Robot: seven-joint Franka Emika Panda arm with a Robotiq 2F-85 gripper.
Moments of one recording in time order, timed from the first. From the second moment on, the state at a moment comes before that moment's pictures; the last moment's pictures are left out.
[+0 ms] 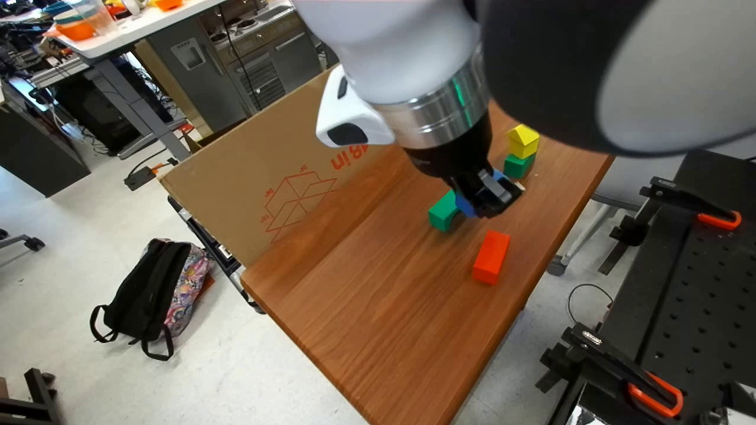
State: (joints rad) arm 0.16 0.33 0.15 -2.20 -0.56 2.35 -0.61
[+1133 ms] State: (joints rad) arm 0.15 0.15 0.16 -2.49 -0.62 2.63 -0.88
